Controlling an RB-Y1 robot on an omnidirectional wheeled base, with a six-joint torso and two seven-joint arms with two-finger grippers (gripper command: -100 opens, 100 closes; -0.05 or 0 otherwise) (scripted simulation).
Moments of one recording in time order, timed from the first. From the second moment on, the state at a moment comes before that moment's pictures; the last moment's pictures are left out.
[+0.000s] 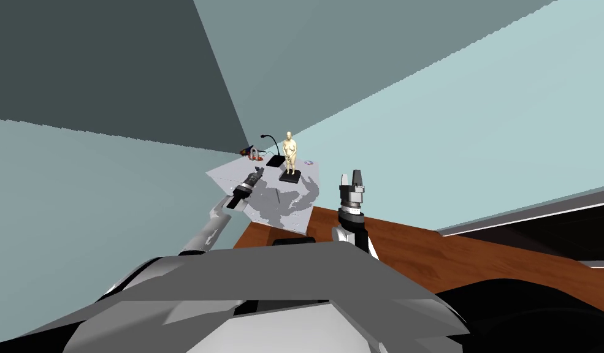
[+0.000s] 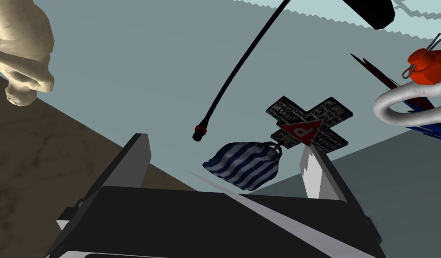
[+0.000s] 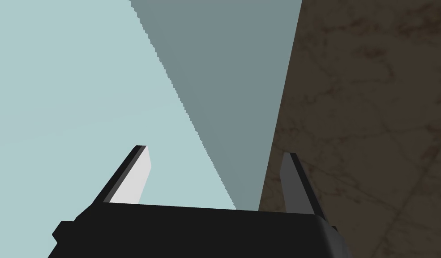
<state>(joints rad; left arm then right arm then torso) -0.24 0.43 0.00 -1.23 -0.26 -0.61 -0.29 0.54 0.01 0.07 -2.27 0.01 -0.61 0.13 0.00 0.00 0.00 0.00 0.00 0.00</state>
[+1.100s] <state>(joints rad) -0.48 0.48 -0.05 -0.91 -0.22 -0.72 -0.28 0.54 0.01 0.07 -2.27 0.01 -0.61 0.13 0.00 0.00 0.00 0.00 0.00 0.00</state>
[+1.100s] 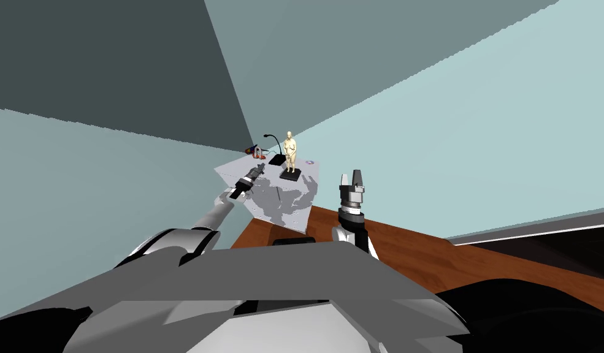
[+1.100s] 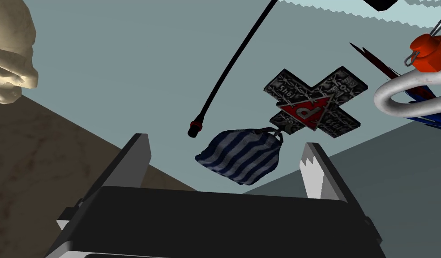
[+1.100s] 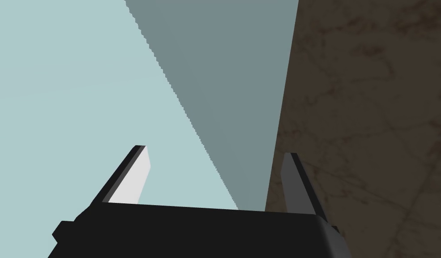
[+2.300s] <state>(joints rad) -0.52 0.49 -0.05 -0.85 -0.21 -0.74 -0.28 0.54 0.01 0.07 -2.27 0.01 -0.61 0.13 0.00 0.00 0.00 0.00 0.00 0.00</state>
